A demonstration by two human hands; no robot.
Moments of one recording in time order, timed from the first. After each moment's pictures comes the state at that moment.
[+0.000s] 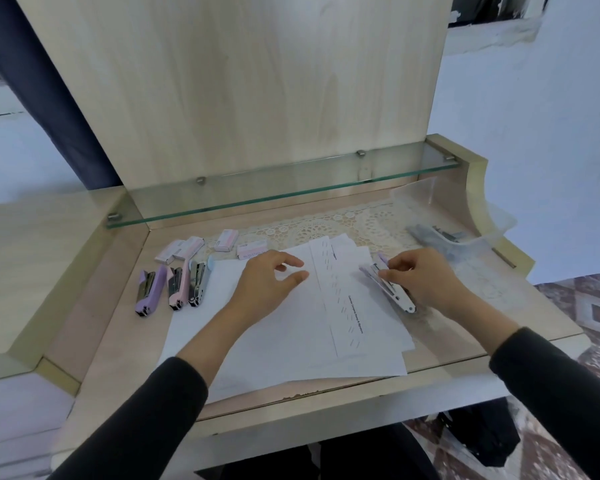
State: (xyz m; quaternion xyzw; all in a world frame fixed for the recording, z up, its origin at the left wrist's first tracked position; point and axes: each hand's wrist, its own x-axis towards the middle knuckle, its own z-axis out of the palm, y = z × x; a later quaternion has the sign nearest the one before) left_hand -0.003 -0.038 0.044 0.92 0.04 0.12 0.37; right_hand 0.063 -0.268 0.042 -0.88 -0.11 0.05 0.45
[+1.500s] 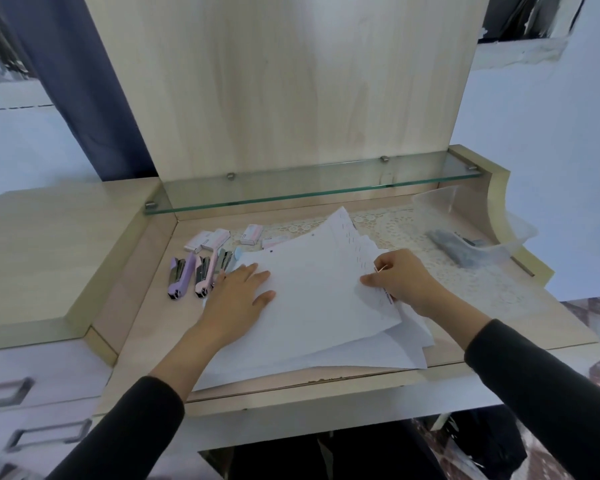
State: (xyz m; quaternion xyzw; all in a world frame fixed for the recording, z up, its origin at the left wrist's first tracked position) left_hand -0.051 0.026 0.019 0.99 0.07 0.05 0.12; right_hand 0.044 -0.216 0.054 -0.87 -0.10 0.12 0.47
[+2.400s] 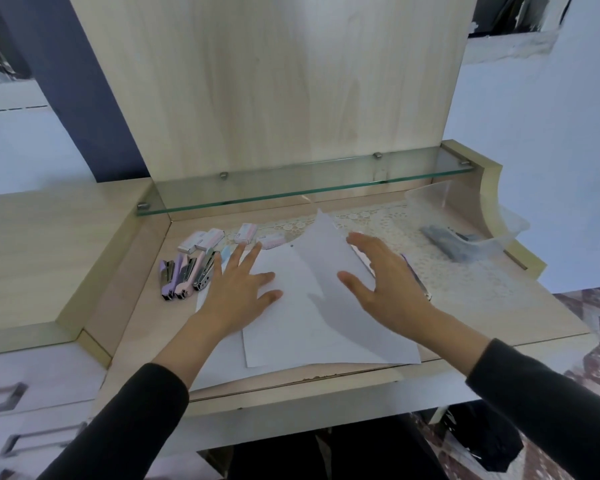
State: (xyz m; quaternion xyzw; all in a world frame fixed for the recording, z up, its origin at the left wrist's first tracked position) left_hand -0.039 0.019 0.028 1.00 0.04 0.05 0.00; right_hand -0.001 -0.213 0.057 -0.87 -0.31 -0.08 0.37
